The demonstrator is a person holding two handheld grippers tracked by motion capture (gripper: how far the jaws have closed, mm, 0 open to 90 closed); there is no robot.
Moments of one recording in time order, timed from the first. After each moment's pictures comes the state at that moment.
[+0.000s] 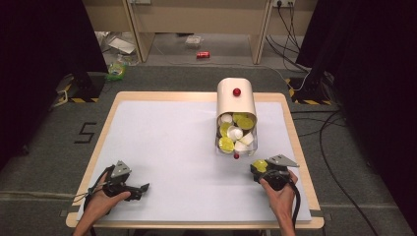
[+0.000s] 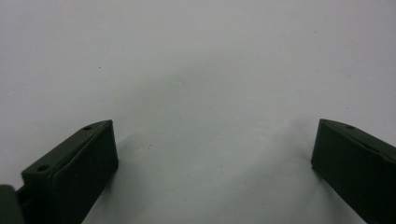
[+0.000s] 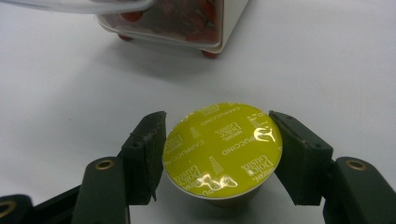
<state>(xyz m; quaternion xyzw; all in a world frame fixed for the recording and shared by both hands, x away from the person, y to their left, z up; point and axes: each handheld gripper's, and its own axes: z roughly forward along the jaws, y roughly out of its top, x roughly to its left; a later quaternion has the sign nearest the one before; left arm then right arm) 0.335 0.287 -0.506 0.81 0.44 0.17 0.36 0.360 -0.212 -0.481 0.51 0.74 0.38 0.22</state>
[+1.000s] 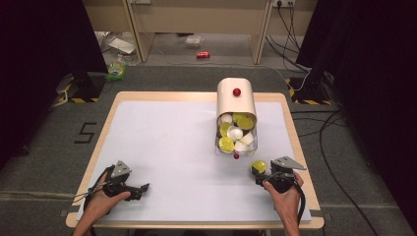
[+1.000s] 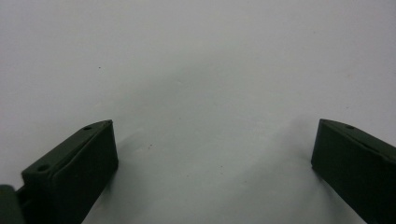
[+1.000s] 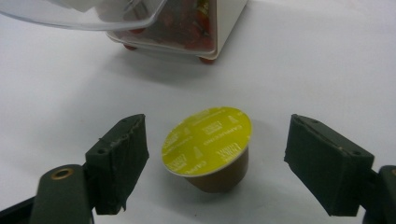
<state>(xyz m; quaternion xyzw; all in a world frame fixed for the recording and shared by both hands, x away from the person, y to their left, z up) 0.335 0.287 -0.506 0.81 0.44 0.17 0.36 0.349 -0.222 -0.471 0.51 0.73 0.40 0.22</state>
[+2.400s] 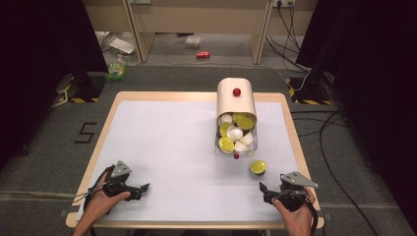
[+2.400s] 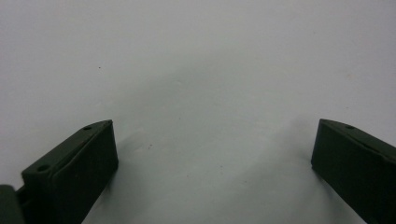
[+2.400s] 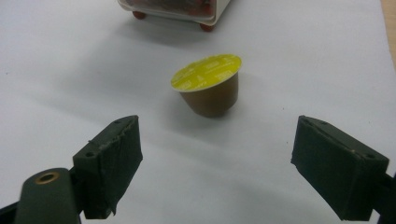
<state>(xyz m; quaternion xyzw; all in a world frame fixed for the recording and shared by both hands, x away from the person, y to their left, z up) 0.335 0.287 -0.506 0.81 0.44 0.17 0.36 0.299 -0.239 -0.467 0.51 0.74 0.38 0.23</state>
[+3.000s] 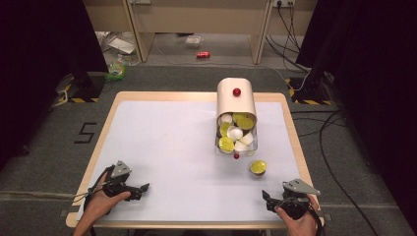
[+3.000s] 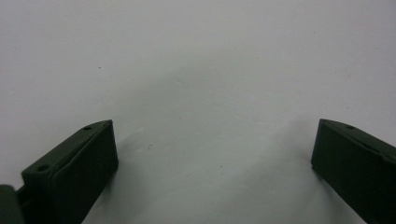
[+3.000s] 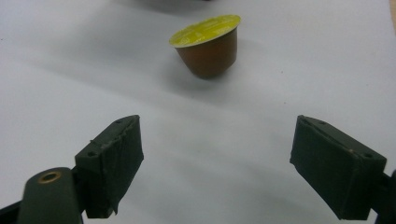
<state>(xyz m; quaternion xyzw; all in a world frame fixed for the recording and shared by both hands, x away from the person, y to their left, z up) 0.335 0.287 -0.506 0.81 0.44 0.17 0.36 0.283 -0.247 -0.477 0.51 0.75 0.36 0.22</state>
